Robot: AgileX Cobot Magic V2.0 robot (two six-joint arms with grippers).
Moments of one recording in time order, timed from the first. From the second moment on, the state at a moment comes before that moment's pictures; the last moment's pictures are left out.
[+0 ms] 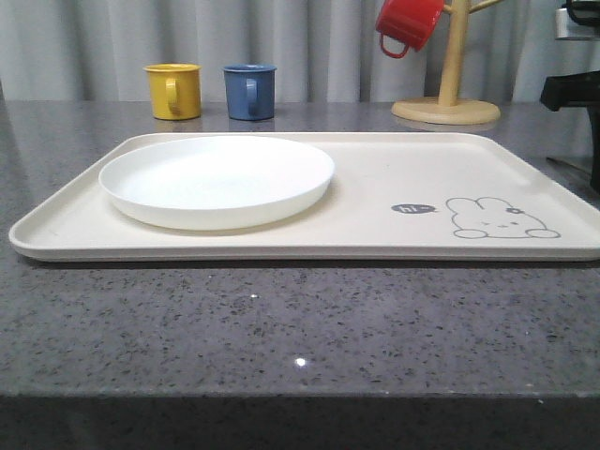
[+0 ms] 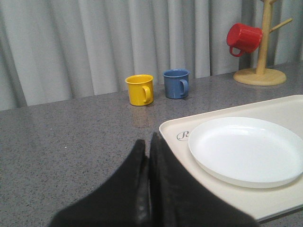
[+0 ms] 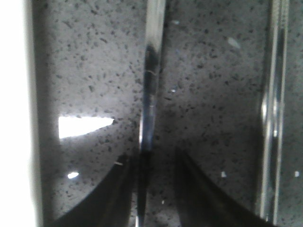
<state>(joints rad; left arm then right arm) -0.20 0.13 -0.37 -0.20 0.35 0.31 0.02 1.67 -1.26 0.03 0.95 0.08</state>
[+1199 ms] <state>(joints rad) -0.20 0.13 -0.37 -0.20 0.35 0.31 0.53 1.82 -1.63 -0.08 1.15 0.55</state>
